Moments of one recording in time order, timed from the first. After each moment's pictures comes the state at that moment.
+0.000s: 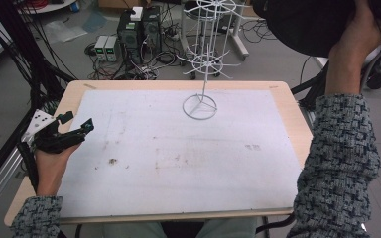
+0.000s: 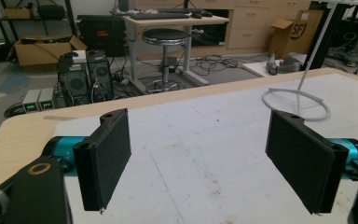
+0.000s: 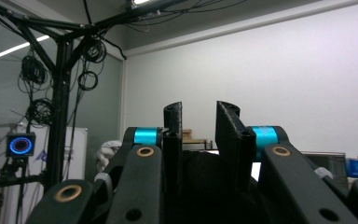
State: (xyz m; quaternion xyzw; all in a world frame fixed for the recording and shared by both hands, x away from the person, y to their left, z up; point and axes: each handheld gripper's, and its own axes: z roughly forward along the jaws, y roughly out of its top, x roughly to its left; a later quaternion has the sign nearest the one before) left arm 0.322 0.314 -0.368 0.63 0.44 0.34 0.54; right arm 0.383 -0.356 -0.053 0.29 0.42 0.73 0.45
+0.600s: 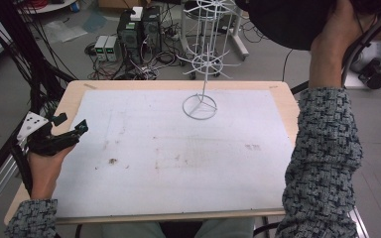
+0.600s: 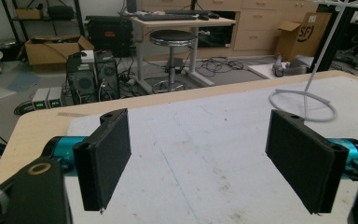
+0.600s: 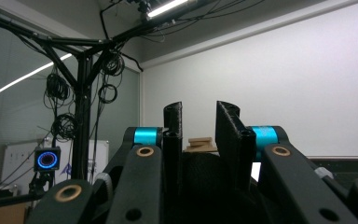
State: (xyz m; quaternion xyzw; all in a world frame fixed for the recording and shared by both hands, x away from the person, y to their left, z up) left arm 0.314 0.325 -0.366 0.62 0.45 0.35 0.53; right arm 0.401 -0.329 -0.053 0.27 0.41 0.76 0.42
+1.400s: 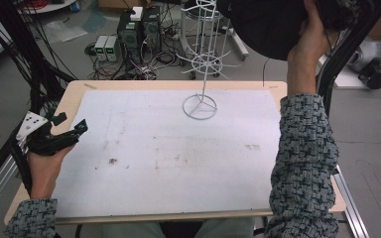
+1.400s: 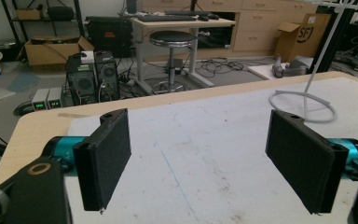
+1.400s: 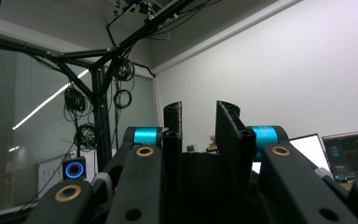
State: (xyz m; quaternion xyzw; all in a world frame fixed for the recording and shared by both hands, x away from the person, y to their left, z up) left arm 0.314 0.326 -0.366 0.62 0.45 0.35 0.54; right arm 0.432 -0.315 -0.099 0.29 0.39 0.80 0.35
